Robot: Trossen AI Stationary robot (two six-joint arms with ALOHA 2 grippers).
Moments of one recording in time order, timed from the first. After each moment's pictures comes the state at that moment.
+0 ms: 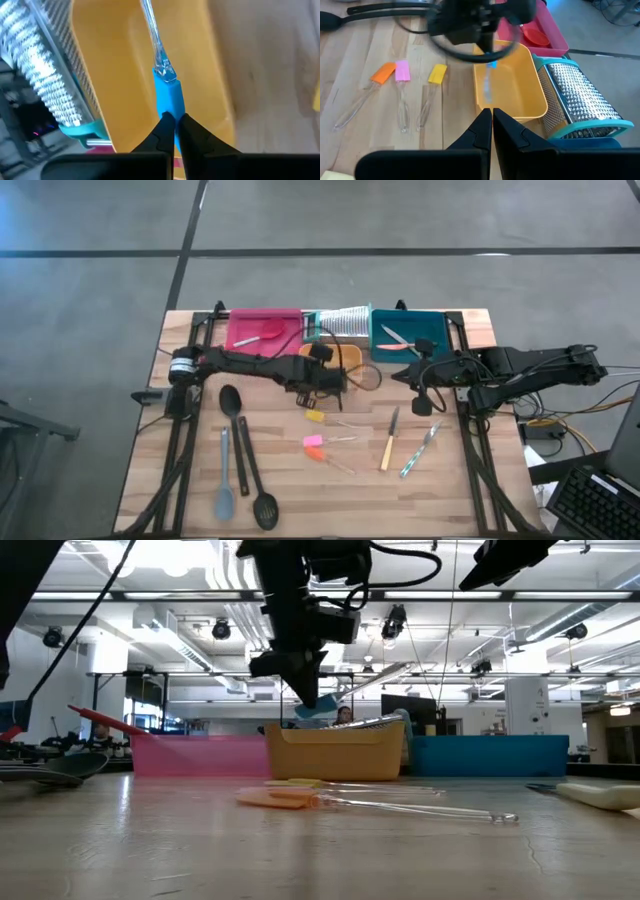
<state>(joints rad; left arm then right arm) 0.03 1.93 1.62 -0.91 -0.52 0.45 0.11 0.91 0.93 -0.68 0.29 0.00</state>
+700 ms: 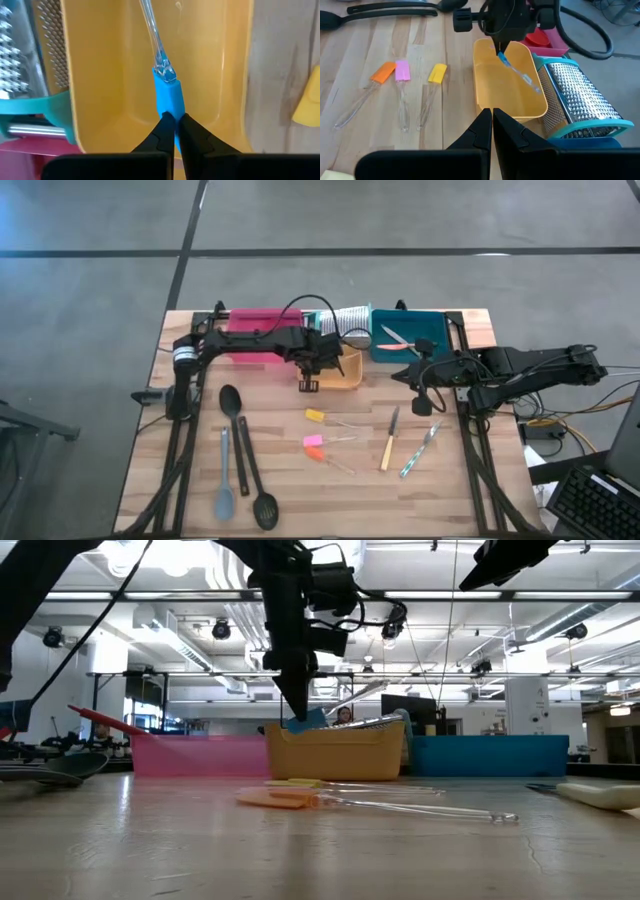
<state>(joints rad) 0.23 1.94 1.66 -0.98 -0.18 0.29 0.11 0.91 0.93 -0.68 0.29 0.00</state>
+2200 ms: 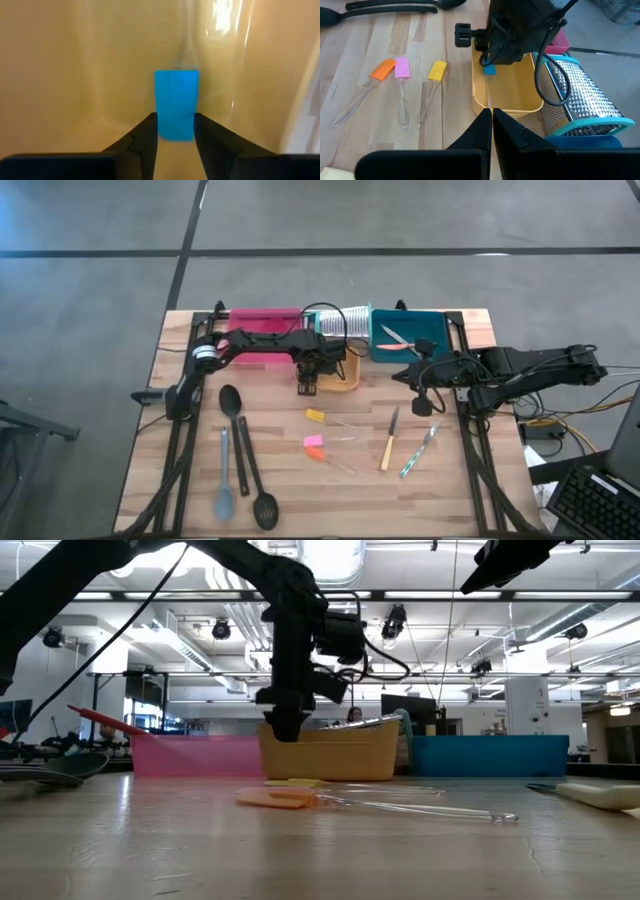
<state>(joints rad) 0.26 2.11 1.71 -1.08 -0.14 0.31 0.11 0.90 0.92 -0.68 0.29 0.00</state>
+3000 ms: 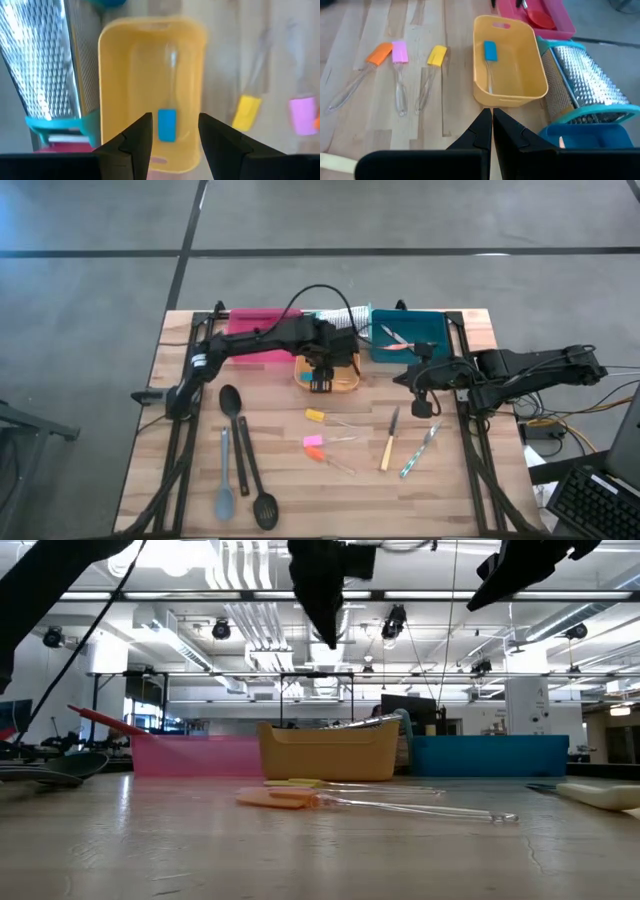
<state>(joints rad) 0.13 2.09 2.26 -1.39 -0.16 0.23 0.11 0.90 0.88 -0.70 0.29 0.01</state>
